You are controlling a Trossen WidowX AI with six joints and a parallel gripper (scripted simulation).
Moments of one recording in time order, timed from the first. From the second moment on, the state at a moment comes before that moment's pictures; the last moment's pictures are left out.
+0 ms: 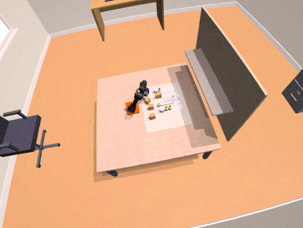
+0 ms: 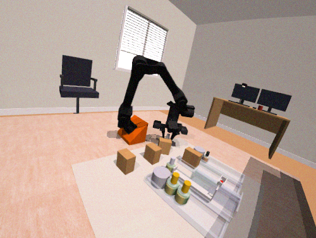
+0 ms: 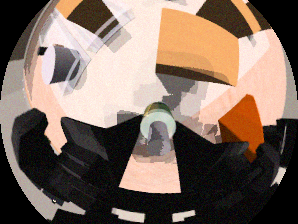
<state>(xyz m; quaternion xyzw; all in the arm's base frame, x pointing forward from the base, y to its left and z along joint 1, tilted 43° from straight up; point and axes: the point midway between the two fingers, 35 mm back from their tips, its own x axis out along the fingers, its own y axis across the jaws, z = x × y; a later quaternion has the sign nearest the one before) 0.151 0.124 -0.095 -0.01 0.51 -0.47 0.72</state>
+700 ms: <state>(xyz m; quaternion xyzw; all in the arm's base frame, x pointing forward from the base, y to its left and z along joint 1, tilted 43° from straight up) 0.148 0.185 -0.020 -0.01 0.51 -0.46 0.73</state>
